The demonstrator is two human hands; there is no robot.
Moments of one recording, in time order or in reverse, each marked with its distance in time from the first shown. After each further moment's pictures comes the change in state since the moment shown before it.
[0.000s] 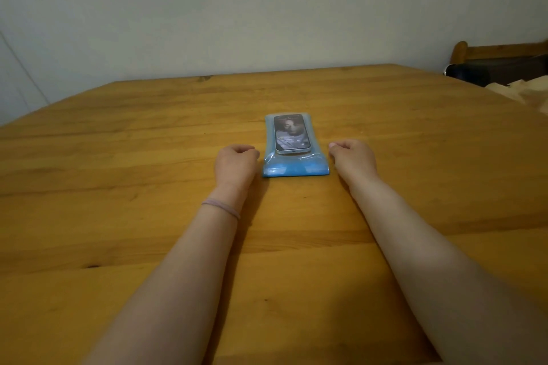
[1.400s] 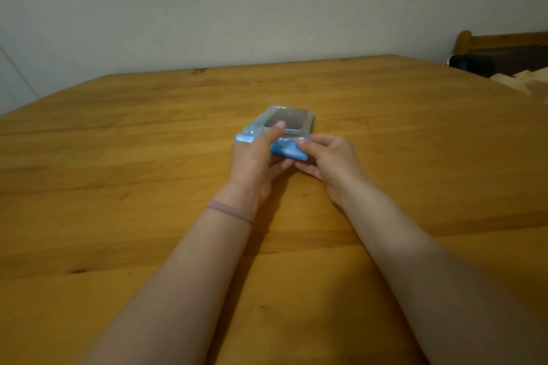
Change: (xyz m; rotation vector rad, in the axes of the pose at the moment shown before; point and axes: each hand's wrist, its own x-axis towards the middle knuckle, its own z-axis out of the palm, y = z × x) left_hand -0.039 0.024 0.022 -0.568 -0.298 -0.096; right_hand -0.034 -0.024 0.019 0.654 -0.292 0.086
